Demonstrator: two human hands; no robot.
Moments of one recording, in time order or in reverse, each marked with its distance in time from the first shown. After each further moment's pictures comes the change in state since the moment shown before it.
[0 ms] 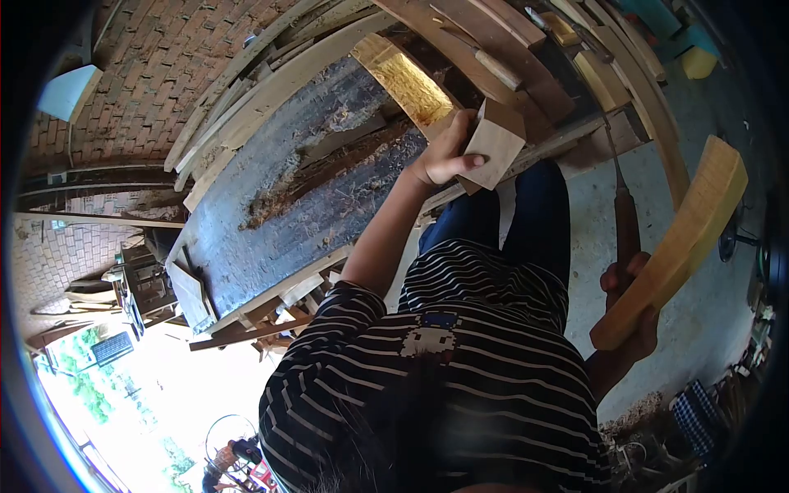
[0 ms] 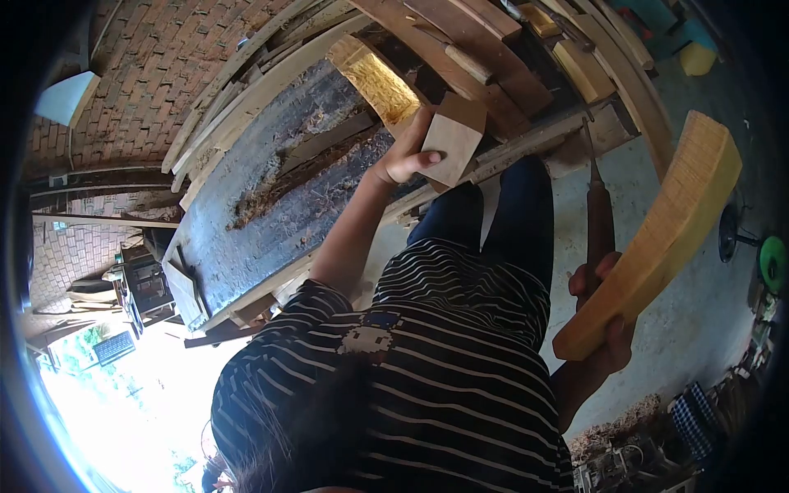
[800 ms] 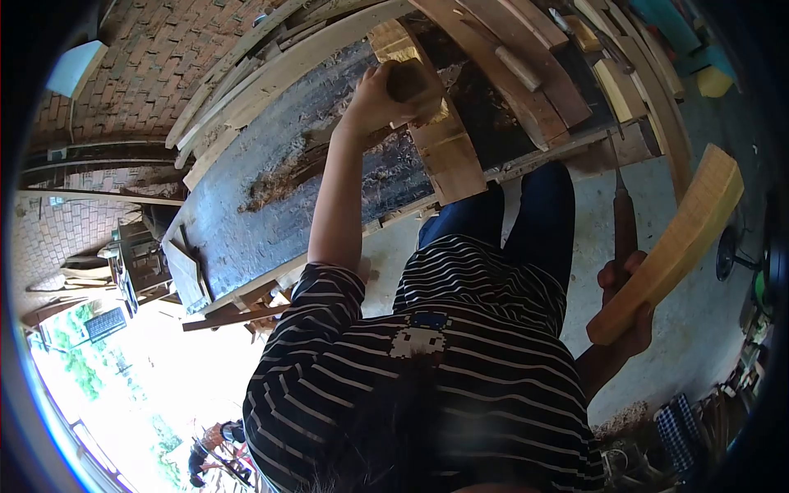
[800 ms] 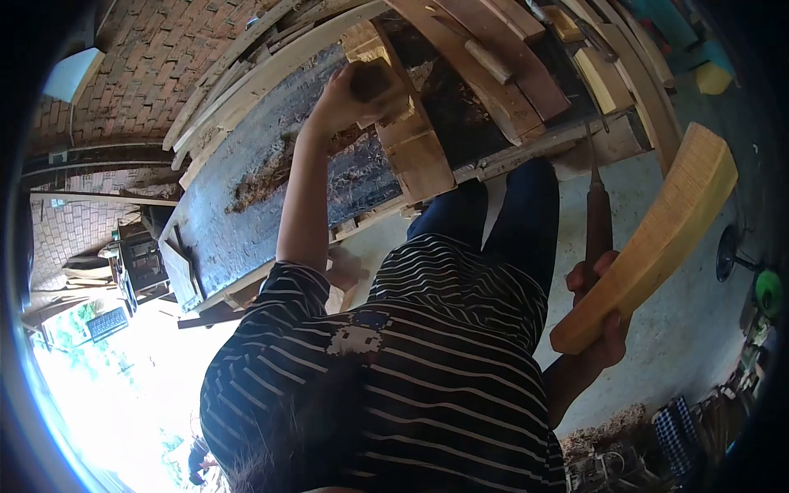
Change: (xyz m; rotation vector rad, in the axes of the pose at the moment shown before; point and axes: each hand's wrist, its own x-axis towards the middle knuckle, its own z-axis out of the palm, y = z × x) left_hand -0.009 0.031 -0.121 1.017 0.314 -0.415; right_hand 0.017 0.018 0.000 0.039 0.012 0.036
